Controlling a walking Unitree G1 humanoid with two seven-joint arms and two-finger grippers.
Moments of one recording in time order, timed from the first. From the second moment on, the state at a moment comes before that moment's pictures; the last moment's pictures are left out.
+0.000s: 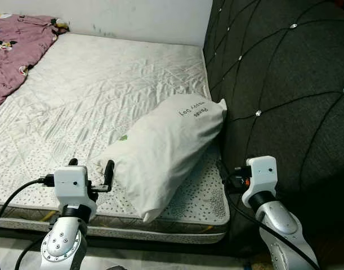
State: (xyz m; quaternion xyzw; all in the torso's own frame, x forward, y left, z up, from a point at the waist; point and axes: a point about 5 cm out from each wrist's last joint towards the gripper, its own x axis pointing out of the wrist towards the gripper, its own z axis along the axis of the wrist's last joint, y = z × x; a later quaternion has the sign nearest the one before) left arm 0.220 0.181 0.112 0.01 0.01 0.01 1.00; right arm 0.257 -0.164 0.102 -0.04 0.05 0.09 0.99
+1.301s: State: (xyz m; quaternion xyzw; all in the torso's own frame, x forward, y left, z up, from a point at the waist) left arm 0.223 0.175 0.114 0.00 0.00 0.01 1.00; right arm 0.266 -0.158 0.105 -0.05 0.04 0.10 0.99
